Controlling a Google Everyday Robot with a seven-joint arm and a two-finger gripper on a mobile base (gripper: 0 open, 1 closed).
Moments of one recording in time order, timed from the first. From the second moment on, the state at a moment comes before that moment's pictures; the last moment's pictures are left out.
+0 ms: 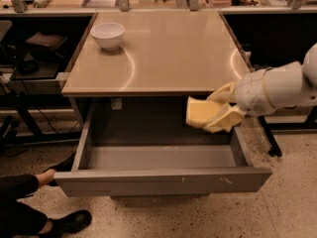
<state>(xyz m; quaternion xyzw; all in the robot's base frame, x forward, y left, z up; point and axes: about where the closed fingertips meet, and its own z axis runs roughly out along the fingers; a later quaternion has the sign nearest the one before) 0.537 -0.154 0.835 -0.58 0.70 0.14 0.39</state>
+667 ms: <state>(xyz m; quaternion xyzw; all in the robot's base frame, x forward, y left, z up) 0.530 -0.137 0.790 -0.59 0.71 0.17 0.36</state>
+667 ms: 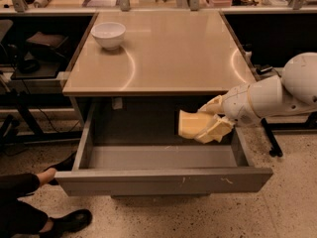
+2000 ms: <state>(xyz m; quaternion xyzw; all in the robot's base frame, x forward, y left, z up) 0.575 -0.102 0.671 -0.58 0.71 0.24 0.33</state>
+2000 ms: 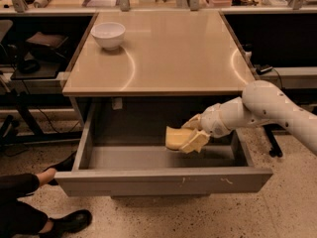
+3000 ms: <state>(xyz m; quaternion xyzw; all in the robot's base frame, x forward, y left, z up) 0.580 -0.112 0.637 -0.55 0.73 0.22 0.34</state>
